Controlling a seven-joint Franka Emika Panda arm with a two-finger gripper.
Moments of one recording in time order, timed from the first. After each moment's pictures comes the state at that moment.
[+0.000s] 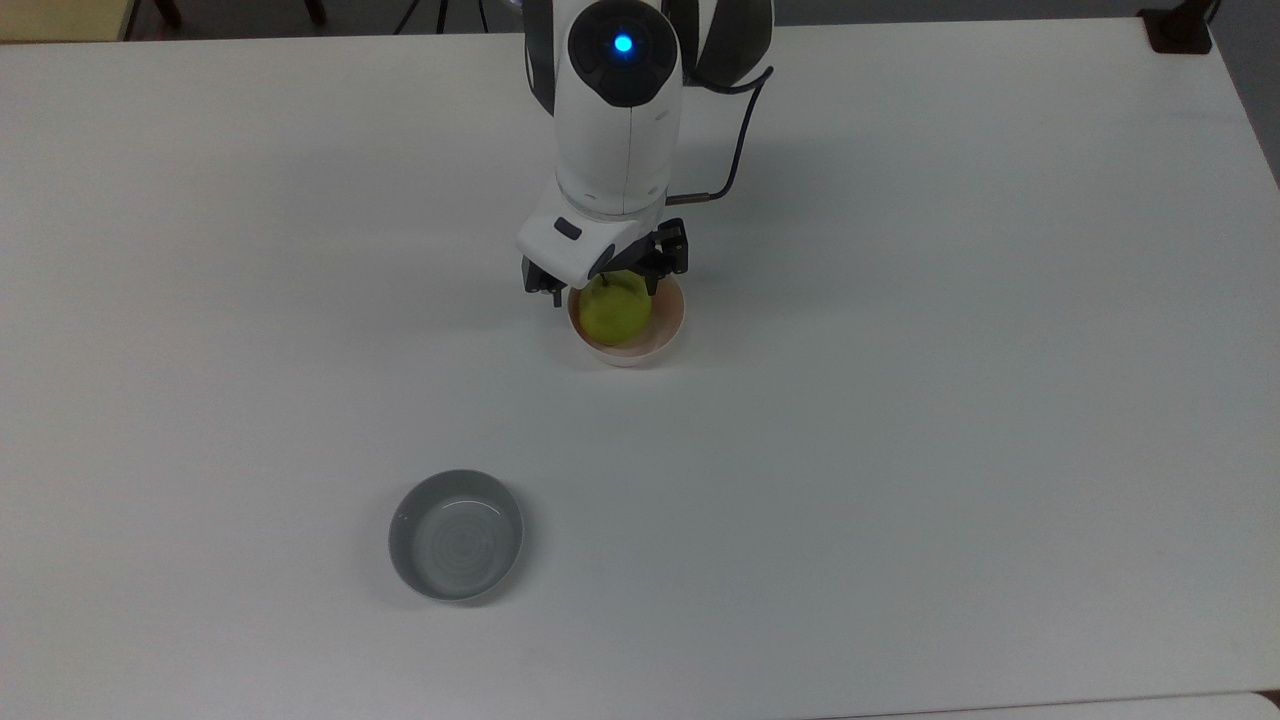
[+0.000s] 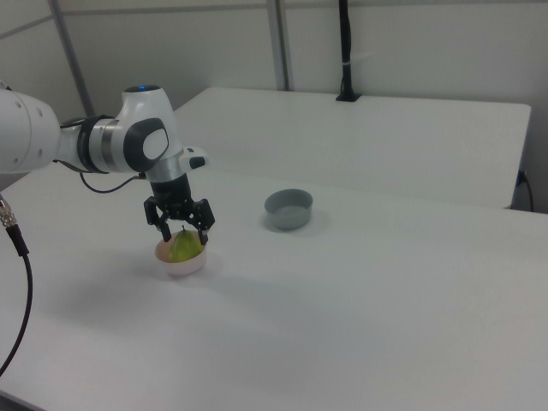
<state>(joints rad) 0.13 0.36 0.03 -1.77 -0.08 2.08 -0.01</state>
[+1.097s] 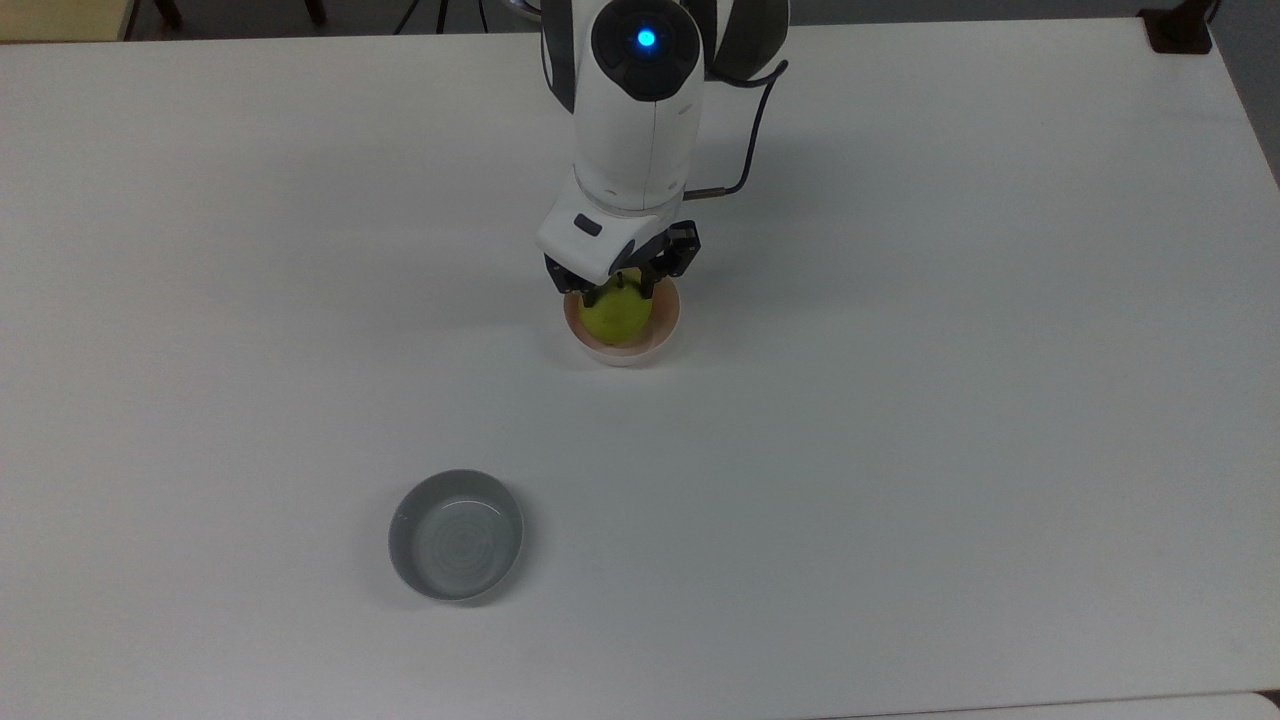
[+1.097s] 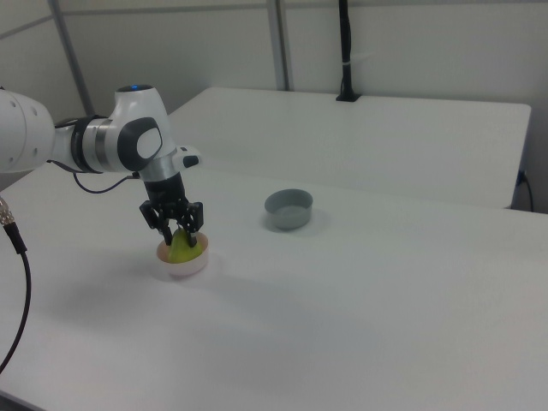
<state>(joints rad) 0.15 0.35 0.03 -1.77 -0.08 2.09 -0.01</state>
